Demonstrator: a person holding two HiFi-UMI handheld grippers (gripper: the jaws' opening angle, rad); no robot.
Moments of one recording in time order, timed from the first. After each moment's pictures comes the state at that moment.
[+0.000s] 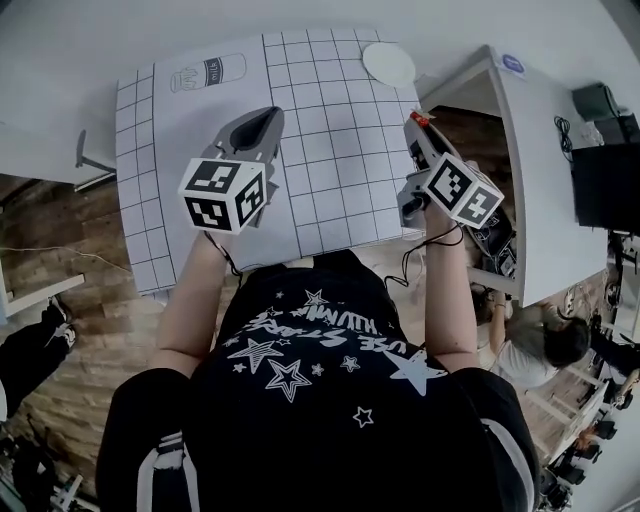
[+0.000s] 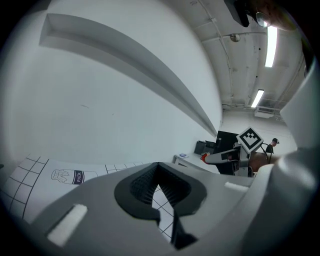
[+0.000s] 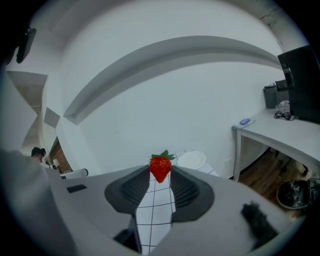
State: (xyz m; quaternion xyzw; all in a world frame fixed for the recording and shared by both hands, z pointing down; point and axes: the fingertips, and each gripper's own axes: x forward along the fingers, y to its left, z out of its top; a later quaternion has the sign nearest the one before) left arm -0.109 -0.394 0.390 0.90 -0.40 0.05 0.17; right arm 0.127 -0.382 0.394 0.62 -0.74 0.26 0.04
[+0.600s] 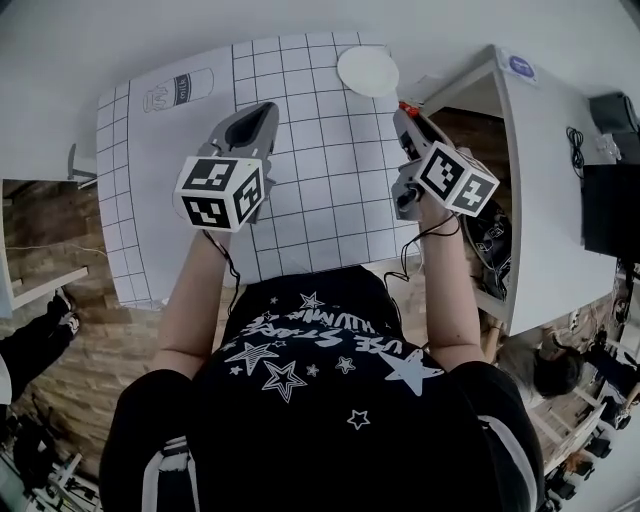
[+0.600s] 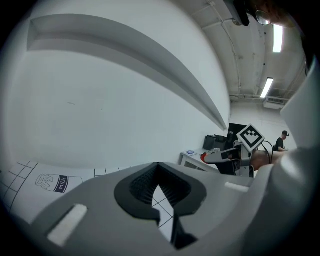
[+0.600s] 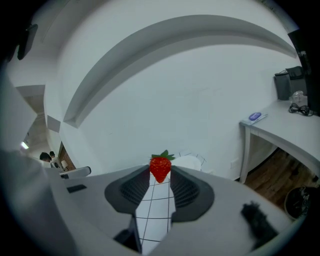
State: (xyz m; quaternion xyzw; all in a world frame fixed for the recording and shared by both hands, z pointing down) left arm -0.020 -0.455 0.401 0.88 -0.45 0.08 0.16; right arm 0.200 -0.460 0.422 0.57 -0.76 0.29 0.05
